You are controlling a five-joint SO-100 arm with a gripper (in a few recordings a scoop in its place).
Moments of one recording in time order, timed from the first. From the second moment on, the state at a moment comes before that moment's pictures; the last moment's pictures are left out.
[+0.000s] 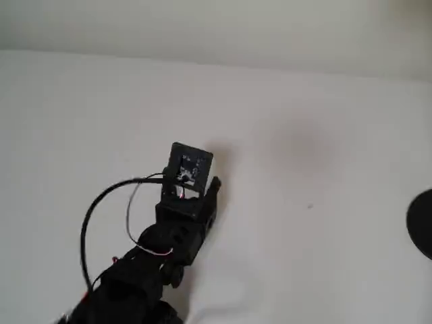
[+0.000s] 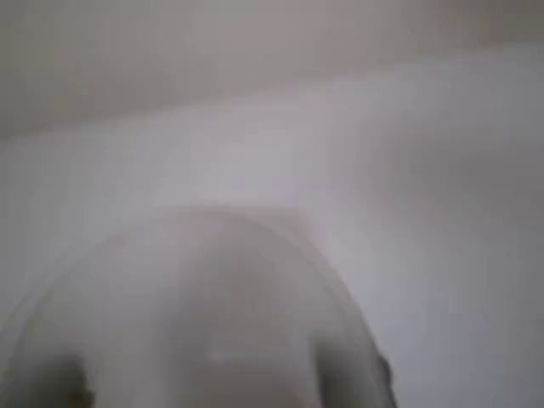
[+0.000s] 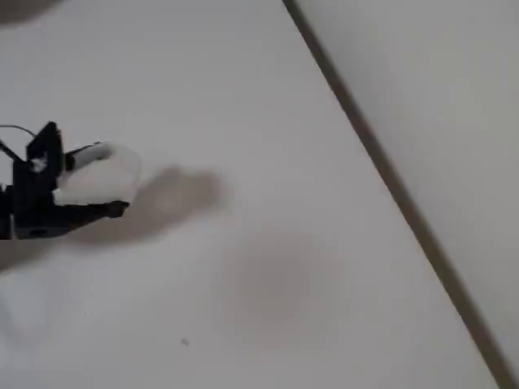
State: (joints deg) arm -4.7 131.8 176.2 -26.4 -75.6
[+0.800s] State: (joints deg) arm 2.6 59.9 144.1 -72.7 -87.0
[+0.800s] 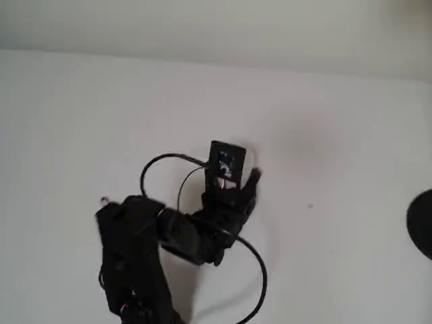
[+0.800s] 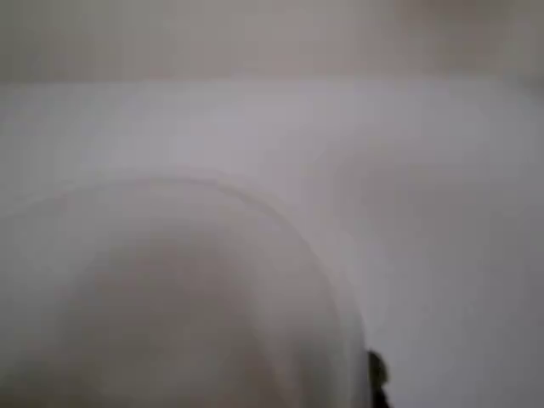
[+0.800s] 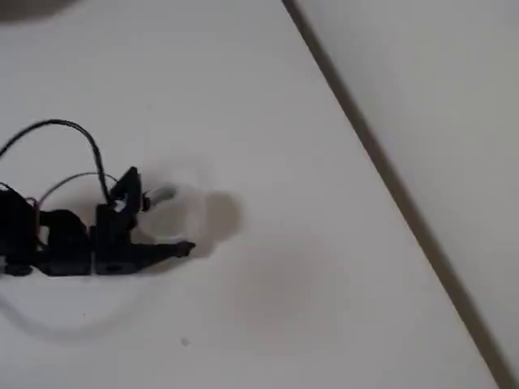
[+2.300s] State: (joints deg) arm 4.1 162.2 153.5 54.4 -22.2
